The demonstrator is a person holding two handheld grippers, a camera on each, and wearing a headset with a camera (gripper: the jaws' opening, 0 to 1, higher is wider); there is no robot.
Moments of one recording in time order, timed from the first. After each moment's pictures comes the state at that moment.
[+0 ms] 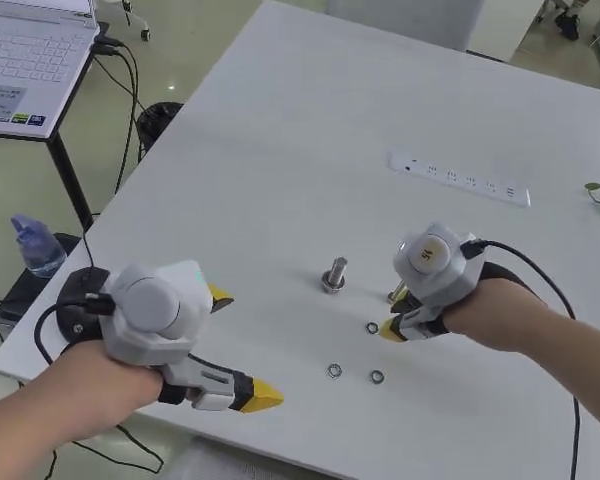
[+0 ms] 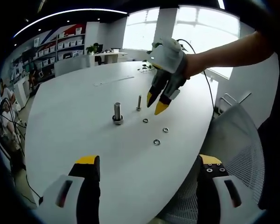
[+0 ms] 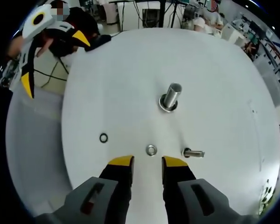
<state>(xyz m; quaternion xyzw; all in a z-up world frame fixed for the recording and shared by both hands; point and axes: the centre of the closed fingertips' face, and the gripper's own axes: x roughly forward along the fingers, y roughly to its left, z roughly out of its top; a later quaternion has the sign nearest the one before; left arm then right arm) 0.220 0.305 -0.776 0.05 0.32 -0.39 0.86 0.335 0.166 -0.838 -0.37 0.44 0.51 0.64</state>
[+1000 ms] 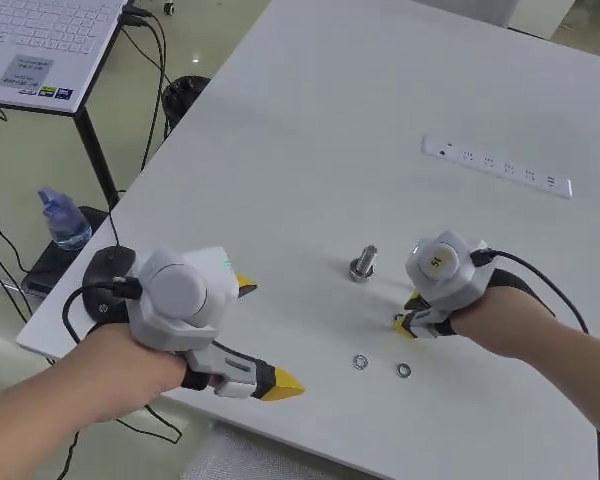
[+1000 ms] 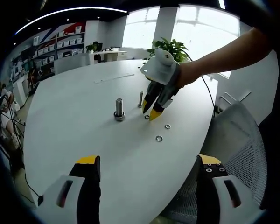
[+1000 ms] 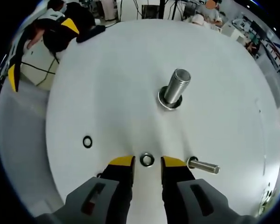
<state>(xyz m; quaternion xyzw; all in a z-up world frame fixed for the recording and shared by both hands) 0.220 0.311 -0.784 0.05 0.33 -0.39 0.86 0.340 0.174 -0.876 -0.38 0.45 0.50 0.63</state>
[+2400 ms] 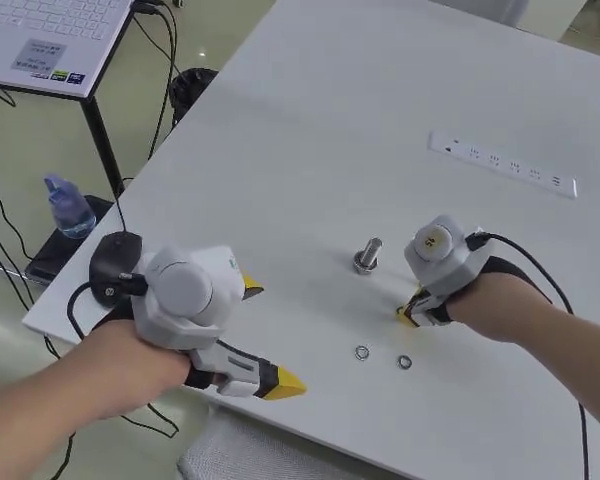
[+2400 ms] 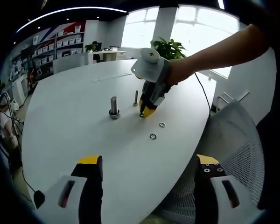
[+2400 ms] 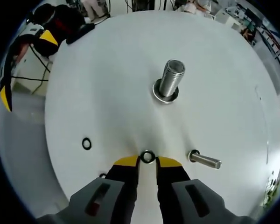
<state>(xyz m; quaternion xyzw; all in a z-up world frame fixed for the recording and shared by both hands) 0.207 0.304 -0.784 0.04 0.33 -0.39 0.86 0.340 0.168 -0.876 -0.37 0.49 0.47 0.63</state>
